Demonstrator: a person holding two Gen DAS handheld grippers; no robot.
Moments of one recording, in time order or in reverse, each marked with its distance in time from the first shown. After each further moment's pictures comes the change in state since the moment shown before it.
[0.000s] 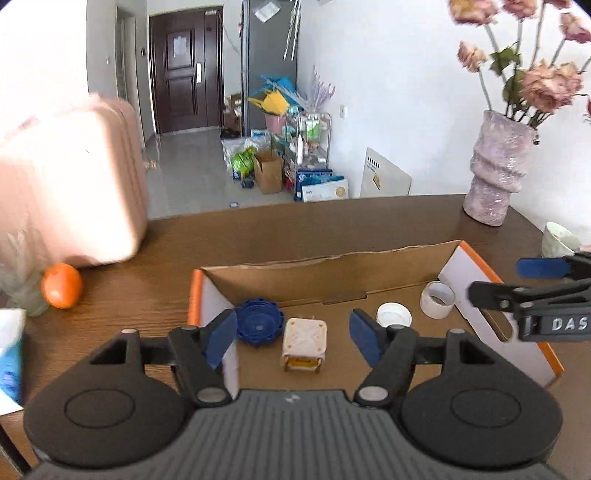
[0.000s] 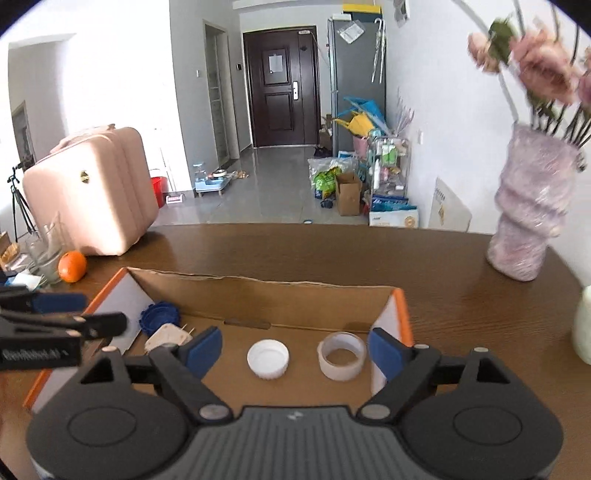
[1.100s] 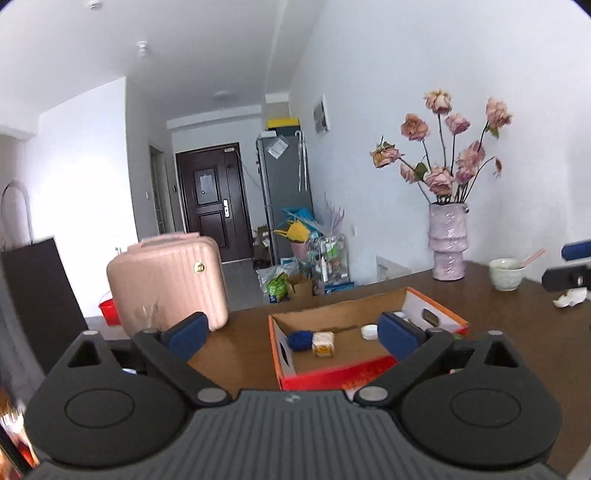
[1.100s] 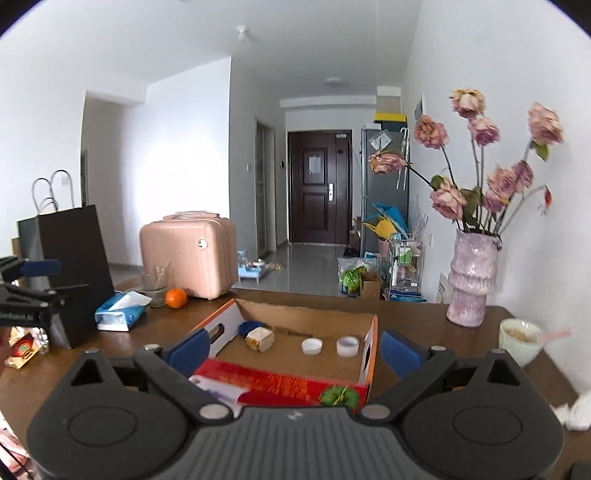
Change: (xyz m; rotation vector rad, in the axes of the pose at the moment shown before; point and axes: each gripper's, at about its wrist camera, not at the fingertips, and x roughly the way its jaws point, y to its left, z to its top) left arm -0.289 -0.033 -0.170 0.085 -0.464 0.115; right arm -0.299 0.013 -0.146 -0.097 -0.363 0.104
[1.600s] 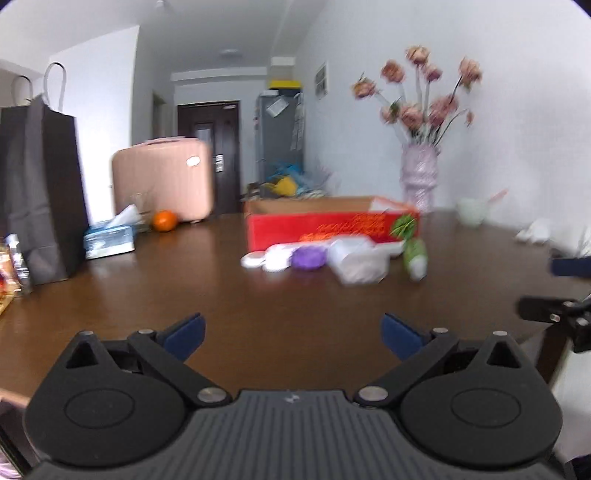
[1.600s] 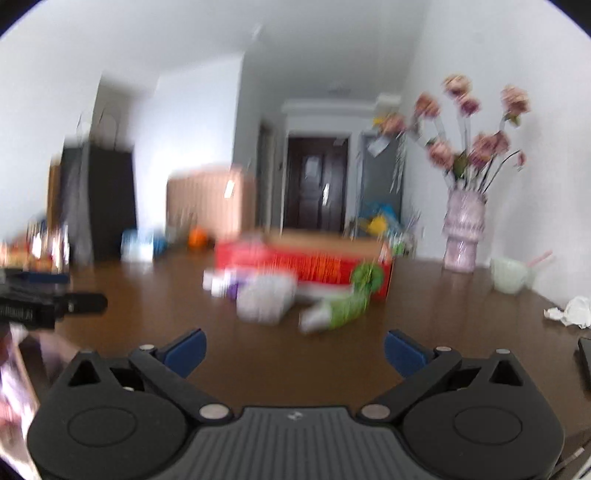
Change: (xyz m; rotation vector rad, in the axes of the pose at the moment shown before) left arm -0.087 -0.026 -0.166 -0.075 0.123 -0.031; right arm -0.077 0.078 -0.190 -0.090 0.023 -0.057
